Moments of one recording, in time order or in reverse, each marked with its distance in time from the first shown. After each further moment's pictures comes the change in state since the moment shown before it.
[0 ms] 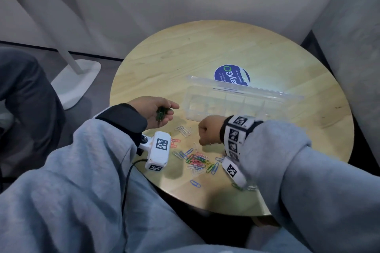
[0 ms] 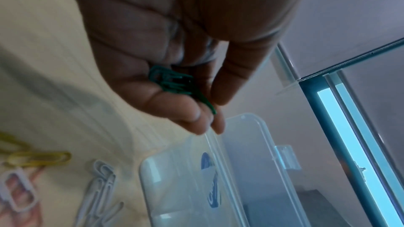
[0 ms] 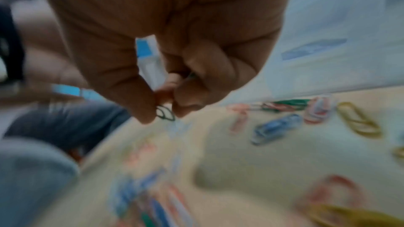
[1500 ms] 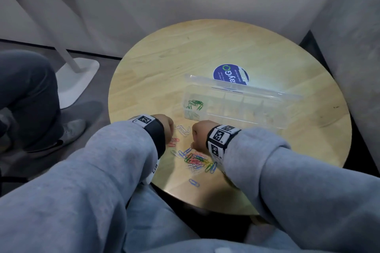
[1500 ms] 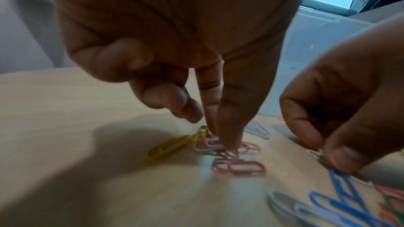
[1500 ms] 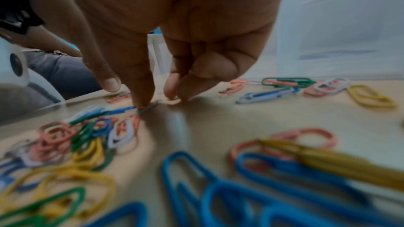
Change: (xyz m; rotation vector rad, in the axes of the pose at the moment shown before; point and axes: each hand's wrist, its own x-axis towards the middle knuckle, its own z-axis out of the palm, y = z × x) left_hand 0.017 -0.026 0.027 1.419 0.089 -0.075; right_hand 0.027 -0.003 0.032 -0.176 0.149 0.008
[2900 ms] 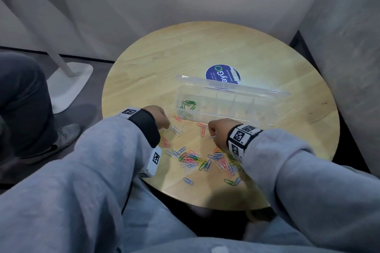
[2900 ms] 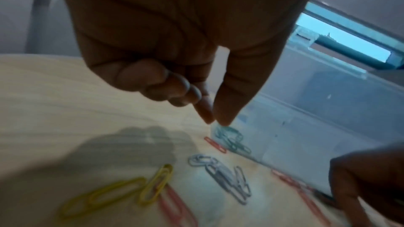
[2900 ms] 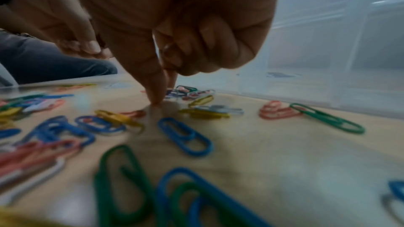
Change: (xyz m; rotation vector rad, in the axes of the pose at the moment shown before) left_hand 0.001 0.000 -0.016 -0.282 0.114 -0.024; right_hand -0.034 0.054 -0.011 0.032 0.006 0.083
